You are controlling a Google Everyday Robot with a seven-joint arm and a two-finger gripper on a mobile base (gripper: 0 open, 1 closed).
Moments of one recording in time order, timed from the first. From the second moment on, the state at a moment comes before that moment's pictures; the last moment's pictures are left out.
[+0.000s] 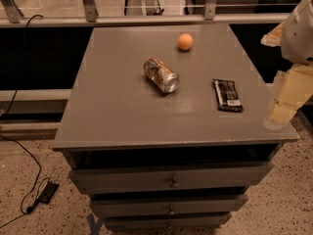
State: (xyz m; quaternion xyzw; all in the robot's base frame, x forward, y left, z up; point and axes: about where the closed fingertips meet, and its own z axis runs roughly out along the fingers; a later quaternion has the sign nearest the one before) arm 0.438 -0.215 0.981 -0.60 0.78 -0.04 0.17
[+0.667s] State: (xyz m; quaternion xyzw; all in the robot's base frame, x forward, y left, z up) arm 0.461 -0.222 0.970 -0.57 0.80 -0.02 0.15
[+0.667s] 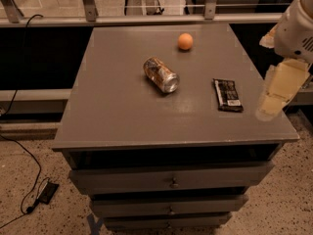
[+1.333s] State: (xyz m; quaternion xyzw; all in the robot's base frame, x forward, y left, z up) arm 0.553 -0.228 0.924 -0.44 0.87 0.05 0.22
